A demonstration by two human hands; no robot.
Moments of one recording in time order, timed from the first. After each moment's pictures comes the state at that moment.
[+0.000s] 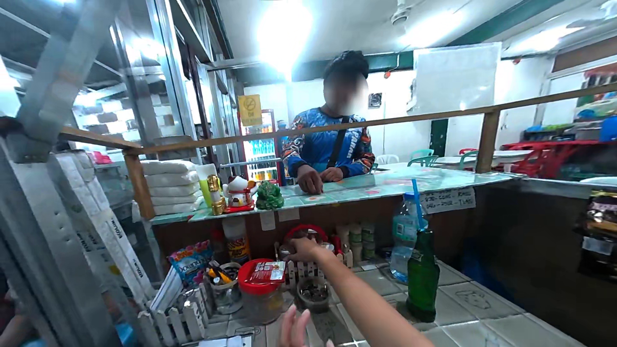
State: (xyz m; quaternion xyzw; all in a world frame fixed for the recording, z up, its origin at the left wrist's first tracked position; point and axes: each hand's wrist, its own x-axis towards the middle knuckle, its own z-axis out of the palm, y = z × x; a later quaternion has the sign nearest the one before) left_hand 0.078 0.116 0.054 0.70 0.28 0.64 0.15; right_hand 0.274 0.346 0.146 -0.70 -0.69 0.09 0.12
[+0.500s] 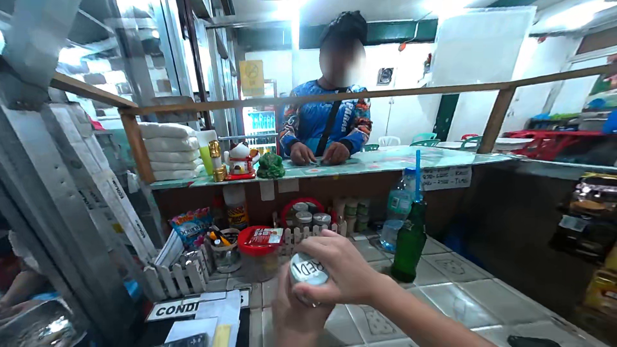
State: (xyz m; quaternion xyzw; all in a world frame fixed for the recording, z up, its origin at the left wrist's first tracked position) left_hand 0.059 0.123 0.079 0.67 0.29 0.61 0.31; right_hand 0.208 0.115 0.172 -0.39 -0.83 -0.22 0.34
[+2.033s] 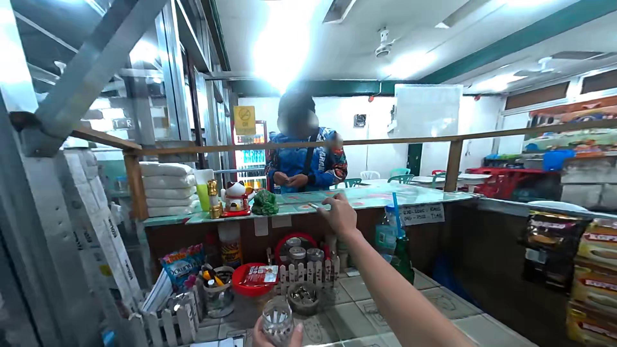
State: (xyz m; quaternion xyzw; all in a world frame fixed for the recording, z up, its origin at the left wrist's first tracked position) left_hand 0.060 0.141 0.056 0.47 0.38 0.61 0.52; right_hand 0.326 0.250 0.257 -0.73 -0.51 -0.19 0.41
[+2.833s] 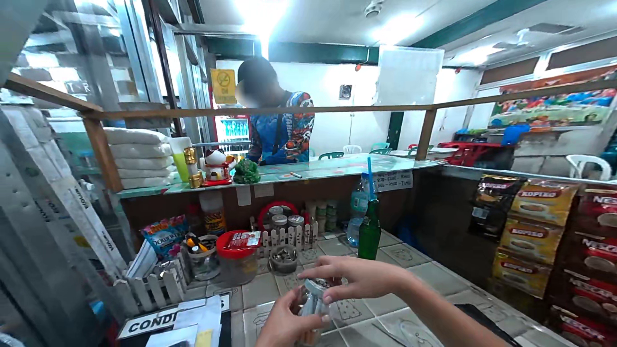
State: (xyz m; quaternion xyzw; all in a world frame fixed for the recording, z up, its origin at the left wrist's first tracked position) left_hand 0.053 0.133 0.064 0.68 0.18 0.27 0.66; right_hand 0.271 0.061 0.169 -0.51 -0.83 0.18 0.11
